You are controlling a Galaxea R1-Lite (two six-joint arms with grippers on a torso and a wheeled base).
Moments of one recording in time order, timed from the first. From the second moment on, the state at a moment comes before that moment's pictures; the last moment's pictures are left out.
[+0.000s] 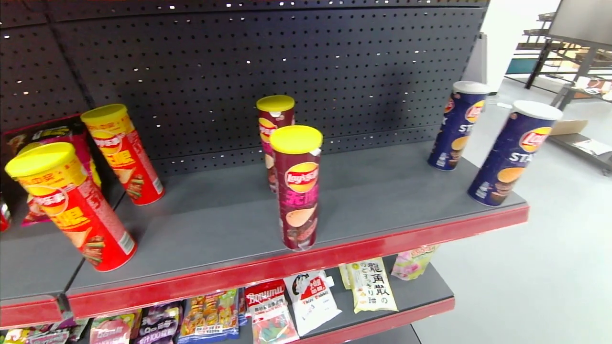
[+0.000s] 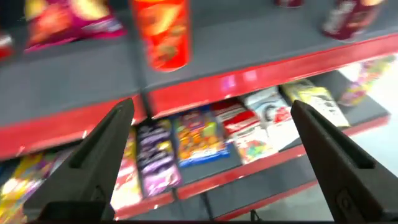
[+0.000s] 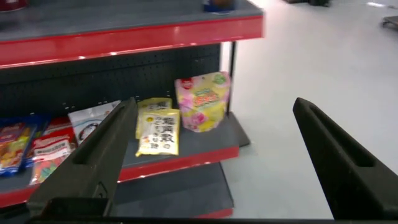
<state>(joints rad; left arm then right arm) -0.19 0.15 -0.42 0.42 0.06 0.00 0.00 0.00 0.00 0.00 0.03 -0.01</state>
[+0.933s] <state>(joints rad) -0.19 0.10 -0.18 0.14 0.05 0.02 0.01 0.00 -0.01 0.00 0.06 0.00</state>
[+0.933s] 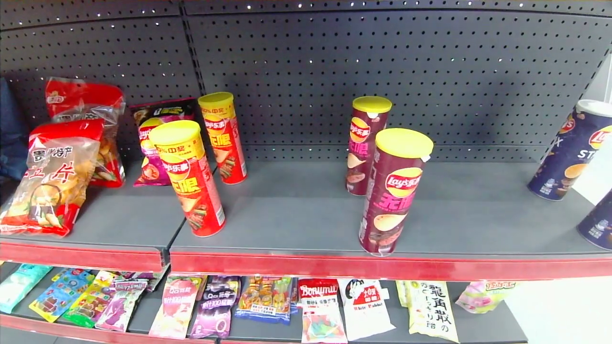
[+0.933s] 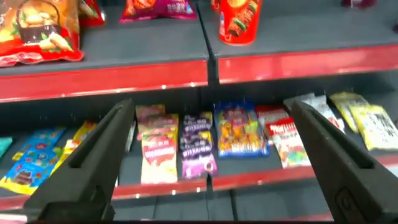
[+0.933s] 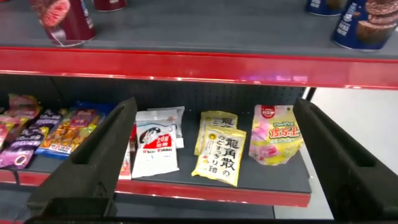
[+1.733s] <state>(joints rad) -0.19 0.10 0.00 -0.04 0.18 0.00 0.13 0.95 -0.41 -0.21 0.13 -0.04</state>
